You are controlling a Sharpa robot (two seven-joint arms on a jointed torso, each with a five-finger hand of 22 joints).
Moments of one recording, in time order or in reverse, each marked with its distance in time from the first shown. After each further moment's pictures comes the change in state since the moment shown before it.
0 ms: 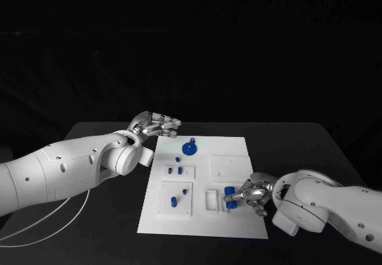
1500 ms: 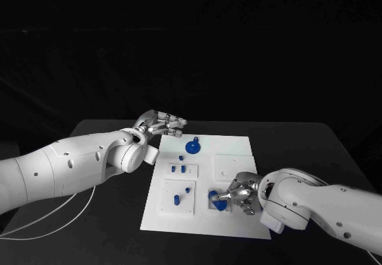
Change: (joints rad) left arm 0.000 0.005 0.000 0.001 0.000 0.008 -0.012; left_hand 0.000 0.000 0.003 -0.003 0.000 0.000 0.000 0.000 0.000 0.000 0.000 0.000 0.000 0.000 0.000 0.000 0.000 0.000 0.007 0.000 0.004 -0.017; right arm 0.014 0.122 -0.018 -0.046 -0.060 0.047 -0.009; right_hand -0.024 -0.016 -0.119 0.072 -0.034 0.022 -0.006 0.003 0.008 0.002 0.002 -0.025 -0.026 0.000 0.000 -0.015 -0.007 0.000 0.000 0.000 -0.014 0.000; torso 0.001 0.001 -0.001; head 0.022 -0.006
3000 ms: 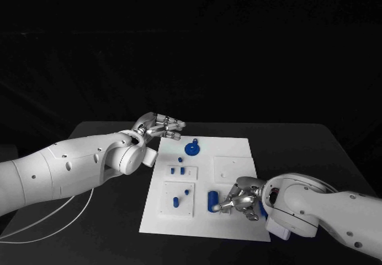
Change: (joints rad) left arm 0.000 -0.004 0.000 0.001 -0.001 0.005 -0.014; left_hand 0.000 0.000 0.000 0.000 0.000 -0.004 0.004 0.000 0.000 0.000 0.000 0.000 0.000 0.027 -0.009 0.000 0.000 0.000 0.014 -0.007 0.015 0.000; right arm -0.002 -0.049 -0.009 0.050 -0.040 0.051 0.056; right_hand 0.033 -0.041 -0.016 -0.029 -0.062 0.003 -0.005 0.000 0.021 -0.004 -0.004 -0.007 -0.009 -0.002 -0.002 -0.004 0.009 0.000 -0.004 -0.004 -0.001 0.000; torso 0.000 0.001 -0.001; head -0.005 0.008
